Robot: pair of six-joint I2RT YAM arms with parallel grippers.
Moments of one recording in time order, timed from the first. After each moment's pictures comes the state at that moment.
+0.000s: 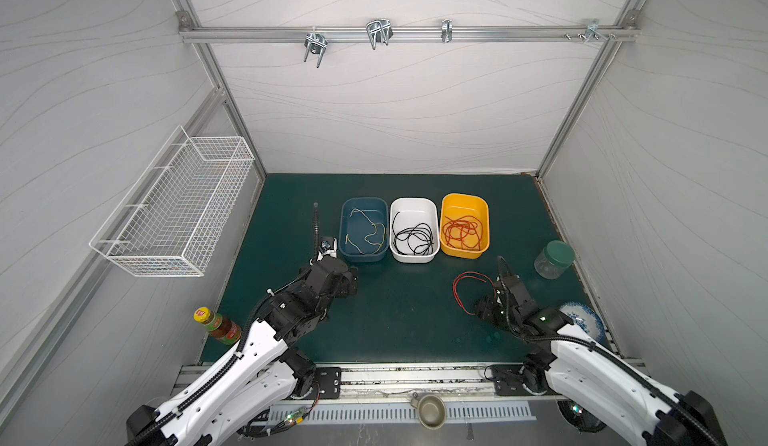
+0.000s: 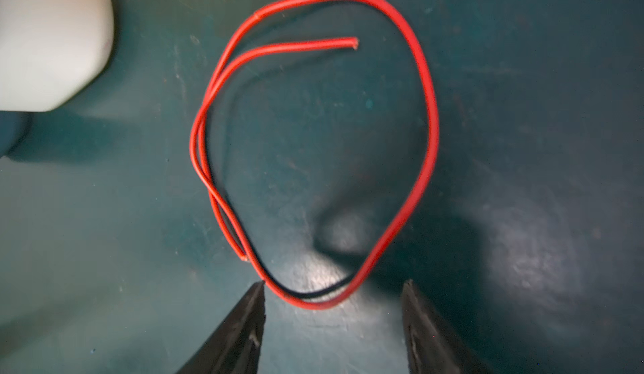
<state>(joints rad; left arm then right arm) -0.63 0.74 0.67 -0.70 -0.47 -0.43 0.57 0.78 0.29 -0.52 0.01 0.86</state>
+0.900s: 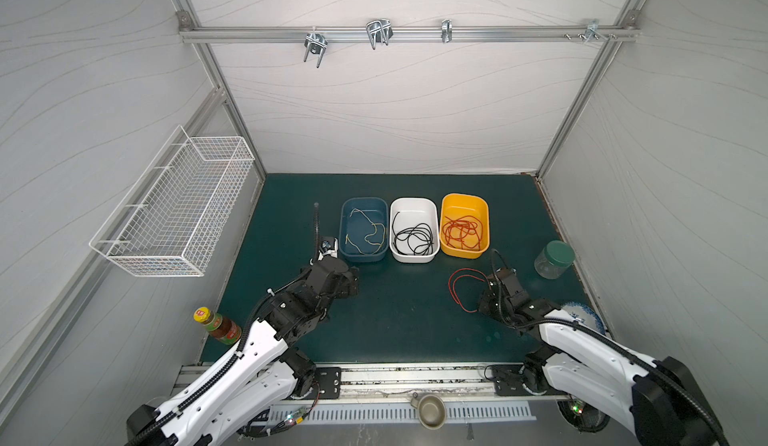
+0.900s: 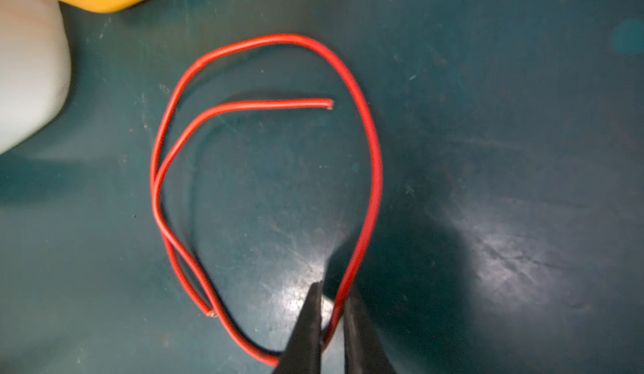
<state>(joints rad) -0.63 0.74 0.67 -0.70 -0.46 -0.43 0.54 0.95 0.31 -0.40 0.07 0.84</state>
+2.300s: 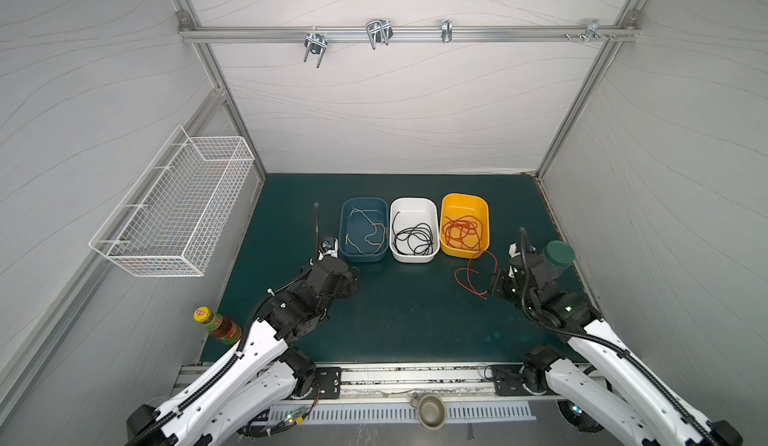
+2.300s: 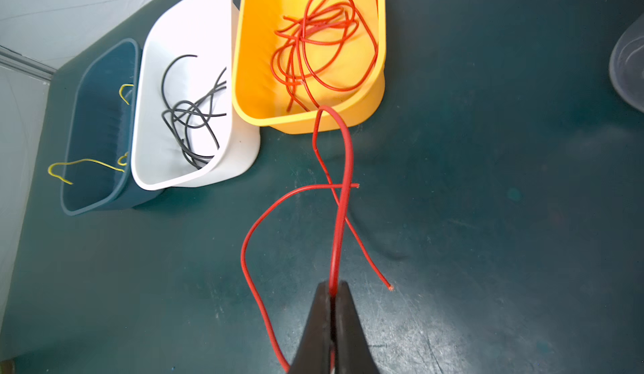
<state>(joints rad) -0.63 0.74 0.67 -0.70 -0.45 -0.43 0.53 0.69 0.63 -0.72 0.13 0.70</state>
